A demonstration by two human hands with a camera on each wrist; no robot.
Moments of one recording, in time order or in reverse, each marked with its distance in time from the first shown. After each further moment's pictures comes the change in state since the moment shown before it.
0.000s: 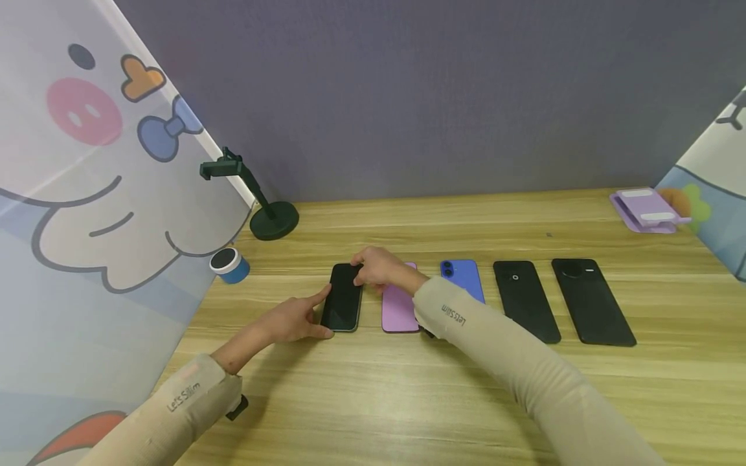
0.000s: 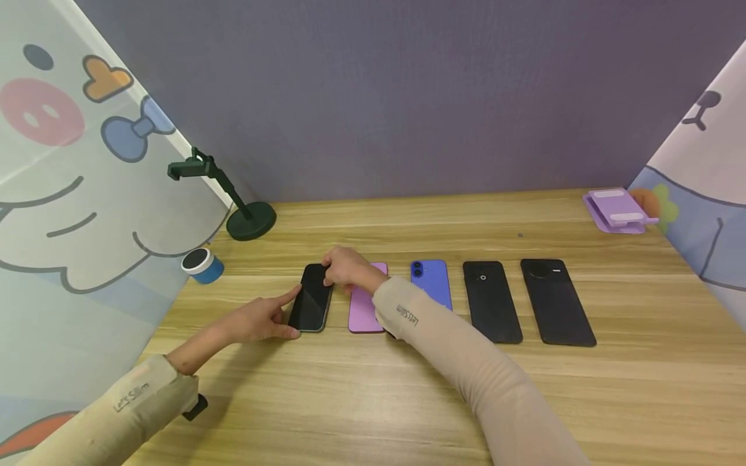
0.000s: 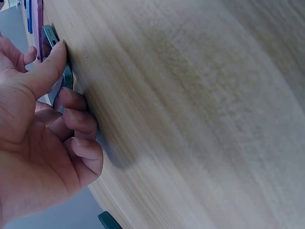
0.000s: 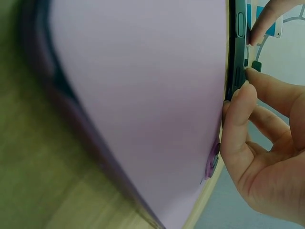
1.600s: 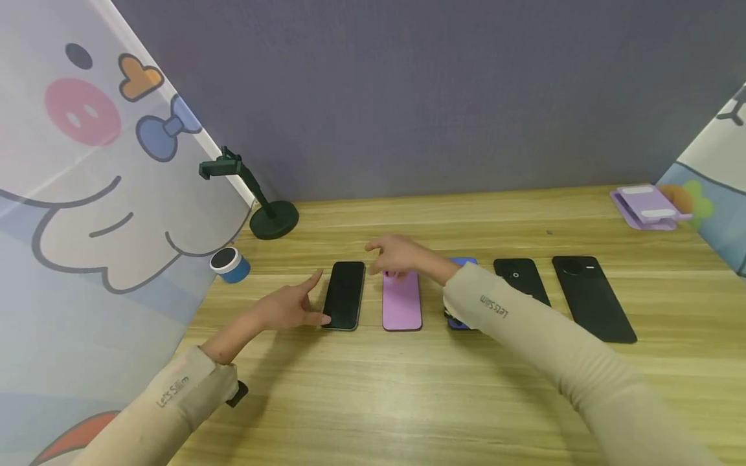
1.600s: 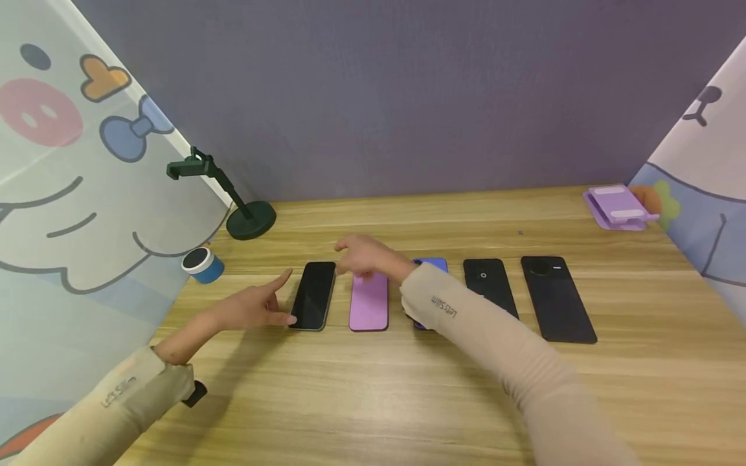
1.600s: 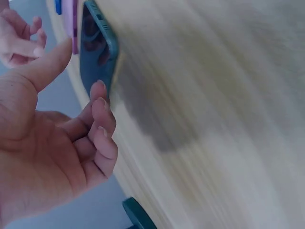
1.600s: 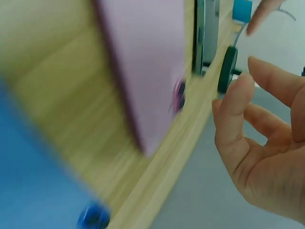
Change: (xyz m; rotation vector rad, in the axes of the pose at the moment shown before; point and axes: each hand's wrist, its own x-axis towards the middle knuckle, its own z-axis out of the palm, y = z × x) left_hand -0.004 0.007 -0.027 -0.020 -0.035 -0.042; right_hand -0.030 0.005 -0.041 -0.049 -0.042 -0.047
